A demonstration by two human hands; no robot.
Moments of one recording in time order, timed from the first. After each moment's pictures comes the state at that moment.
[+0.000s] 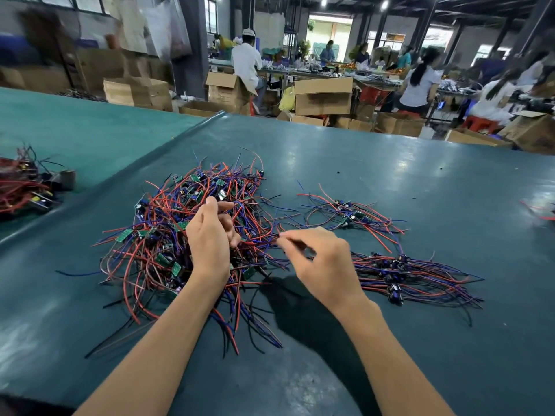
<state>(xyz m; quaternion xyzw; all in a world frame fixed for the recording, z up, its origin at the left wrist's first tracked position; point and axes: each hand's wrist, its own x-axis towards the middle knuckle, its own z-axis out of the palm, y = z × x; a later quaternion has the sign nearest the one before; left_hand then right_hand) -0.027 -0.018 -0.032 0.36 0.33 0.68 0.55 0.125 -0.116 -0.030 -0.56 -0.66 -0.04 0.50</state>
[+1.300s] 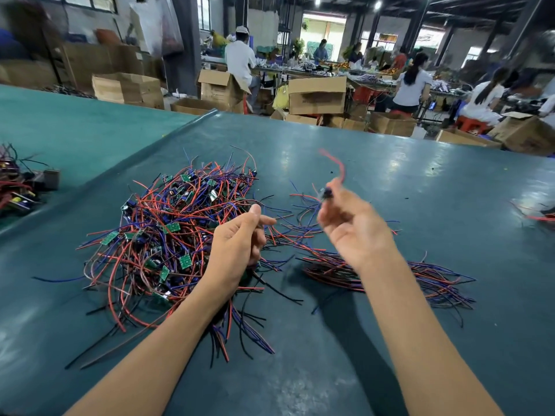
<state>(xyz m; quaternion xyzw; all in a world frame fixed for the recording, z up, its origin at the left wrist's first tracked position) -0.002 -0.037 -0.036 0.51 0.28 0.53 0.62 0.172 -0.097 0.032 -0.37 -0.22 0.53 0.73</state>
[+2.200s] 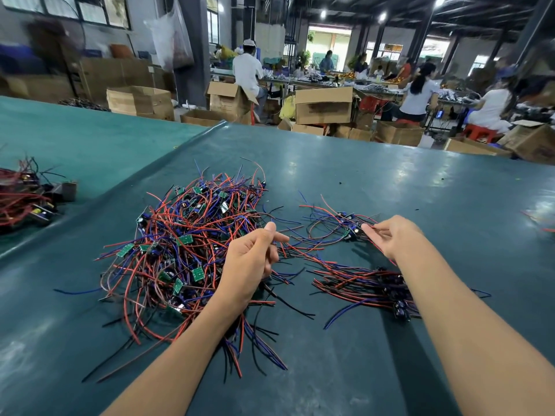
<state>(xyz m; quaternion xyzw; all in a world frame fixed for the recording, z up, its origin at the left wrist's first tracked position) -0.006 -0.042 -0.032 0.54 0.30 0.51 0.60 0.287 -0.041 -0.002 -0.62 -0.05 0.39 0.68</state>
